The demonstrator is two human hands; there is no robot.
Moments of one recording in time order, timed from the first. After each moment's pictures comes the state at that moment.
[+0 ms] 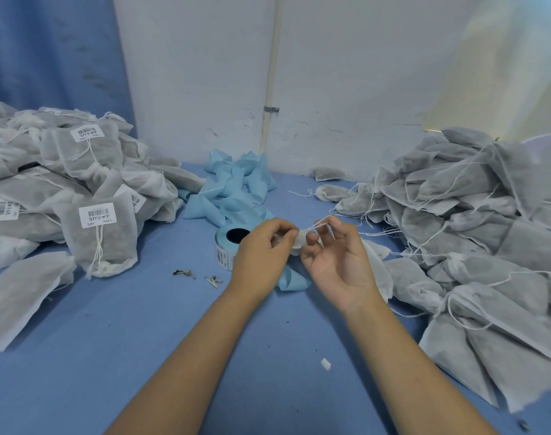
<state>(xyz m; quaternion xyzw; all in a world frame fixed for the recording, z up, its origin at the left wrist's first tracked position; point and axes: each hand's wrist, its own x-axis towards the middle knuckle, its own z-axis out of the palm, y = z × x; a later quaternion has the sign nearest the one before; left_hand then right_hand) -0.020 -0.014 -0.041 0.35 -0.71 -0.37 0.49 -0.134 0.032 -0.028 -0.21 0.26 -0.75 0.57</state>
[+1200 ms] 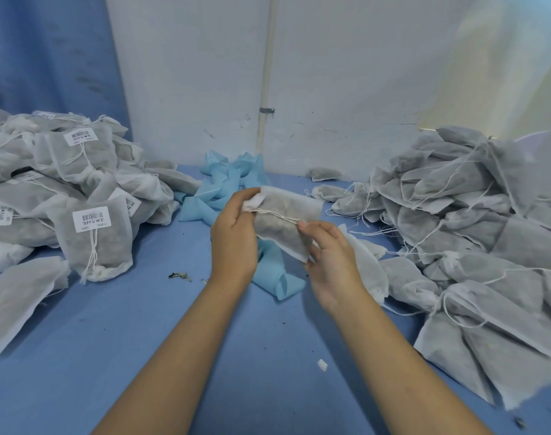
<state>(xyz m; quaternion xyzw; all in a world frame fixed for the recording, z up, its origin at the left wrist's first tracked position) -0.008 -0.021 -0.019 0.34 -0.55 -0.45 0.61 -0.114 0.035 -0.017 -0.25 0.49 -0.73 0.41</state>
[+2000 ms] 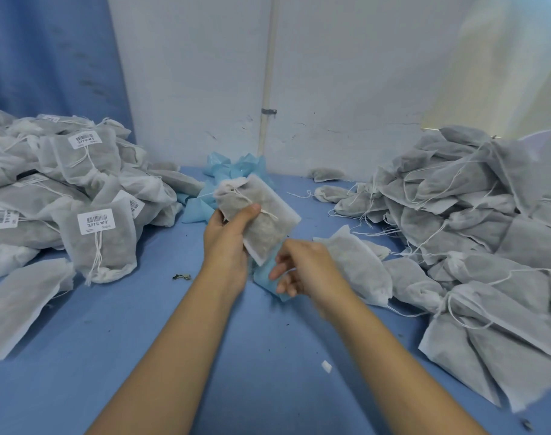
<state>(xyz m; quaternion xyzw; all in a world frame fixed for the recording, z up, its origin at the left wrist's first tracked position) -0.002 -0.024 -0.013 0.26 -0.31 -0.70 0.59 -0.100 0.036 -0.020 -0.41 0.63 -0.51 0.42</state>
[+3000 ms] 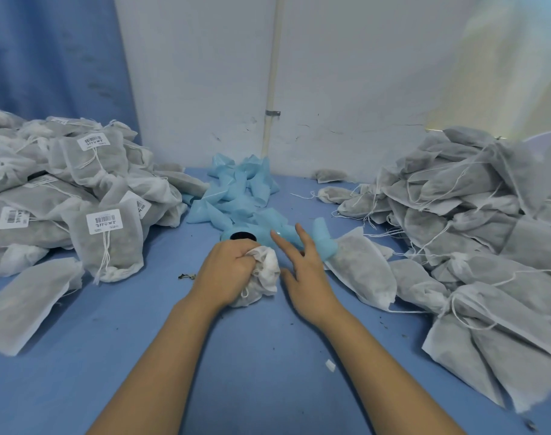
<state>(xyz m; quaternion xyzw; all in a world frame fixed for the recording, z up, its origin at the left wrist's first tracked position) 0.029 -0.035 -0.055 0.37 -0.76 -0.35 0.40 -0.118 0.021 -0.071 -0.67 0.65 -0.36 0.09</state>
